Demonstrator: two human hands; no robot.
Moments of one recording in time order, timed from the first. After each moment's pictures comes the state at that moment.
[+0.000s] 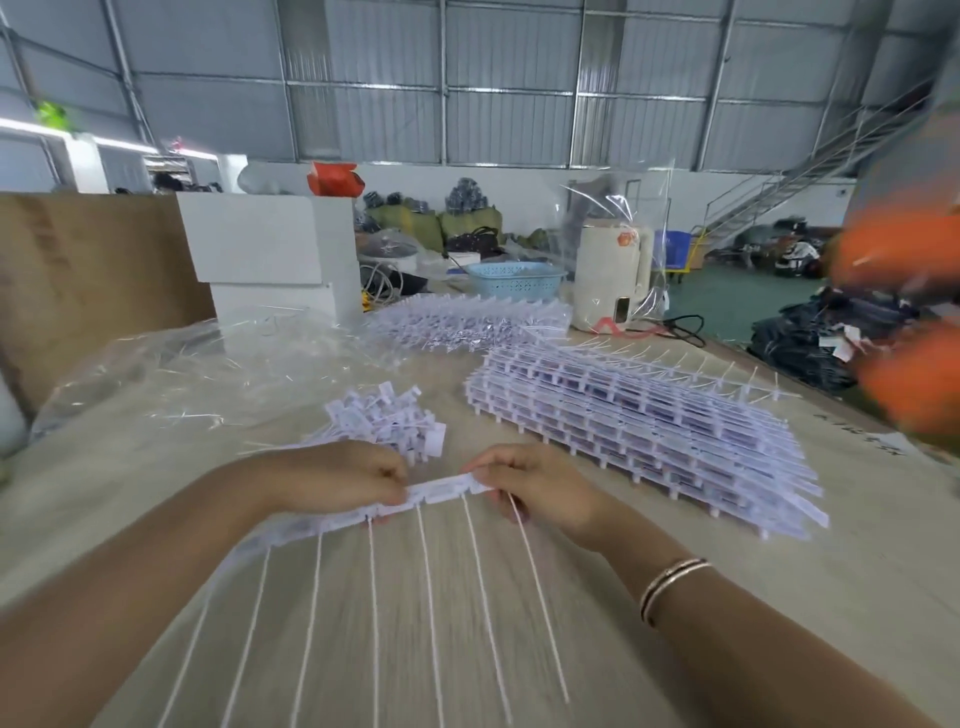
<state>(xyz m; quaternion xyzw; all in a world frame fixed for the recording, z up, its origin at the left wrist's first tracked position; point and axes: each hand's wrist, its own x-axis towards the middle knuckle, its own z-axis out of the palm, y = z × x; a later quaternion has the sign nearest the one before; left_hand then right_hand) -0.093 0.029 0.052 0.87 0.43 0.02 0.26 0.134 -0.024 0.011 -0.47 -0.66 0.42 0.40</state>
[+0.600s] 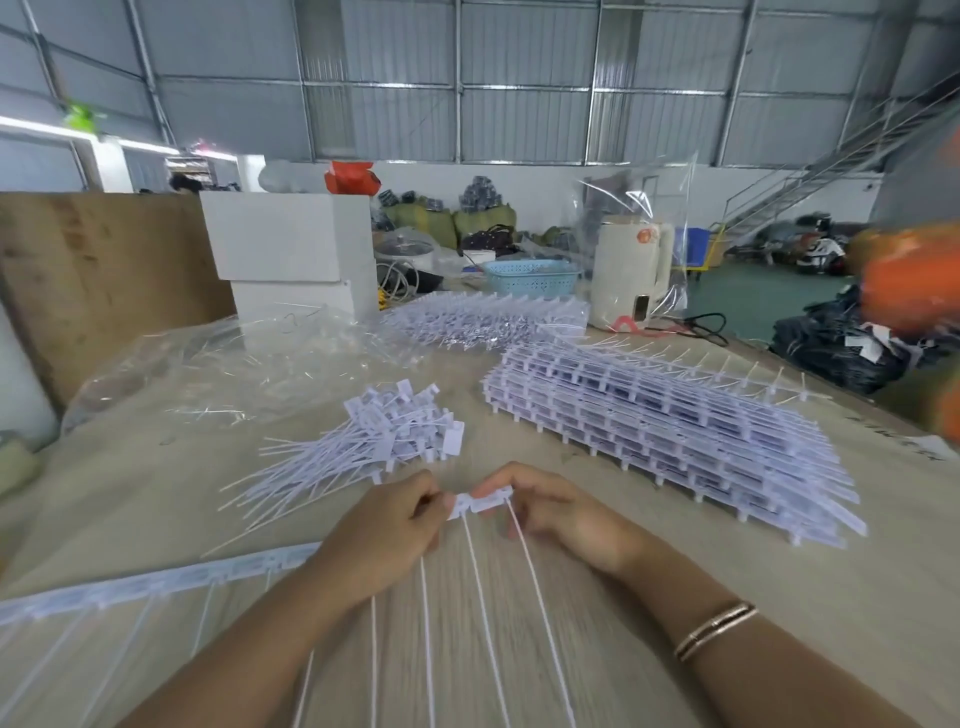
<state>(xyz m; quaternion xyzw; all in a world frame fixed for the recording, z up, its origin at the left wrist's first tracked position) -0.067 -0.016 -0.002 0.81 0.48 0.28 0.20 0.138 -0.039 0.000 -0.41 -0.72 0.43 0.37</state>
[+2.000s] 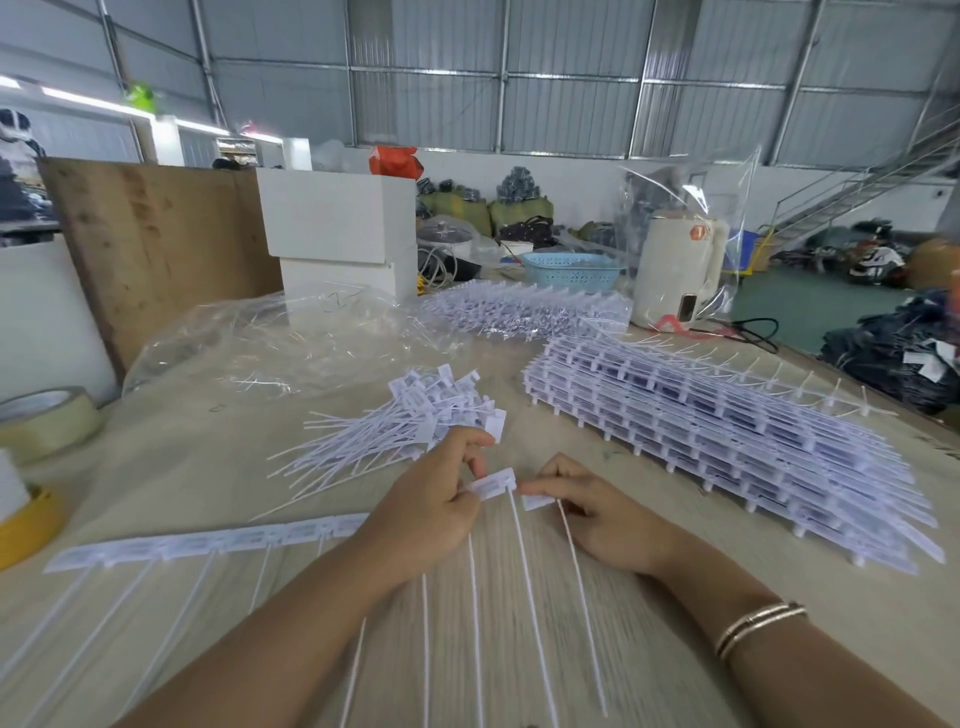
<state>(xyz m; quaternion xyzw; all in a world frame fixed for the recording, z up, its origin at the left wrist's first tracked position) -0.072 -0.013 -0.006 0.80 0.42 0.34 0.25 0.139 -0.021 -0.012 -0.46 -0.83 0.21 0.25</state>
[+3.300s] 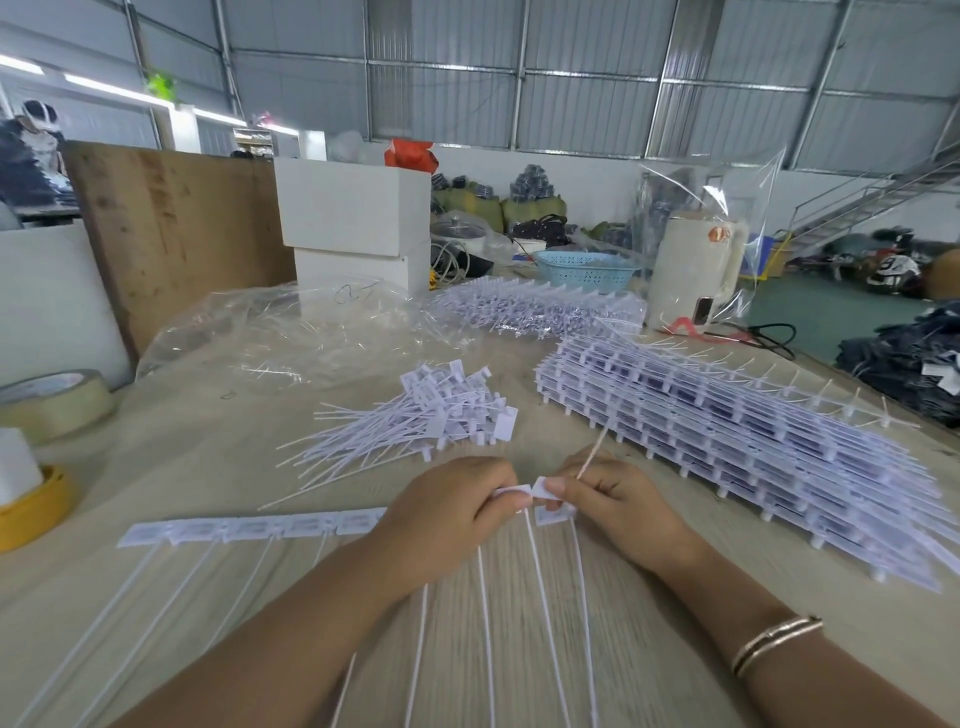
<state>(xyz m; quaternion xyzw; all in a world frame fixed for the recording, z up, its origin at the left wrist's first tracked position) -0.069 -0.016 -0.008 0.87 0.38 0.29 0.11 0.131 -0.024 -0.010 -0.40 -0.76 0.26 0.43</state>
